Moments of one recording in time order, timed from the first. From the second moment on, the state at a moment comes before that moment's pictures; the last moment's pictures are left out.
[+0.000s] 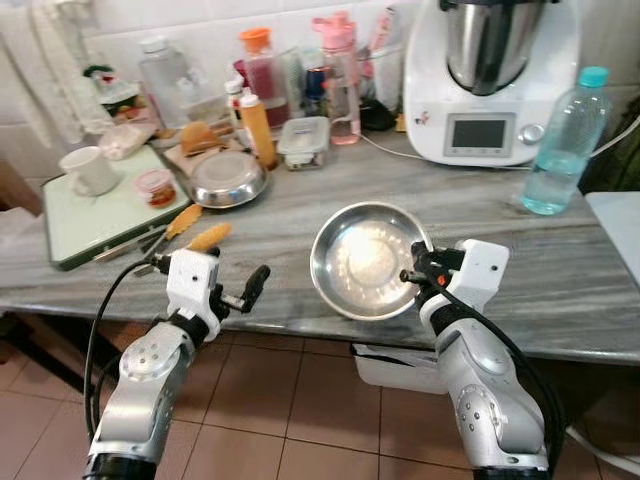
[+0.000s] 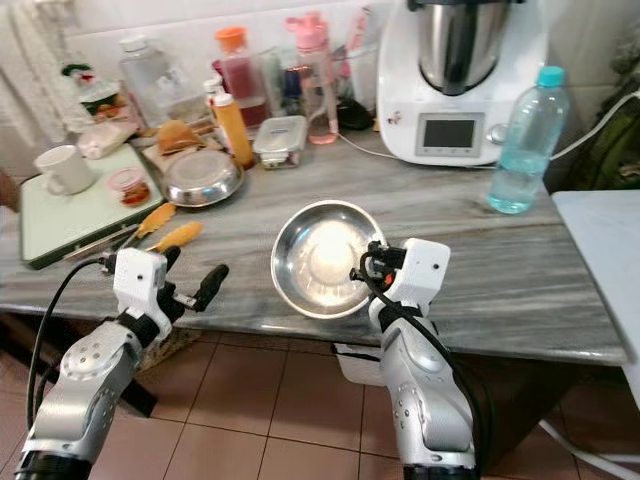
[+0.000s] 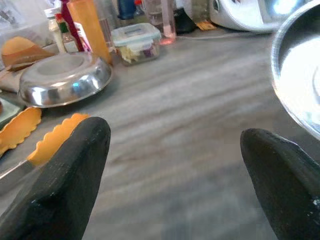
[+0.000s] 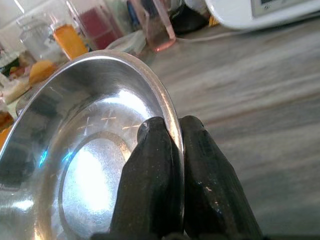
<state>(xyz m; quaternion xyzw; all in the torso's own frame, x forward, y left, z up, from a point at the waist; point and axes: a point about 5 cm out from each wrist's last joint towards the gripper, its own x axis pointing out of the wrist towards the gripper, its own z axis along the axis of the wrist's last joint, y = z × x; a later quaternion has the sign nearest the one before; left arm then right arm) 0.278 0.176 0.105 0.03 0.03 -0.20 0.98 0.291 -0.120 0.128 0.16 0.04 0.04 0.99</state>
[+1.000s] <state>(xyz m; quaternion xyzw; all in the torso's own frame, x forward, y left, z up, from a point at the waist) 0.261 0.157 0.103 0.02 0.06 -0.32 0.95 0.336 -0.102 0.106 0.22 0.13 -0.02 0.97</state>
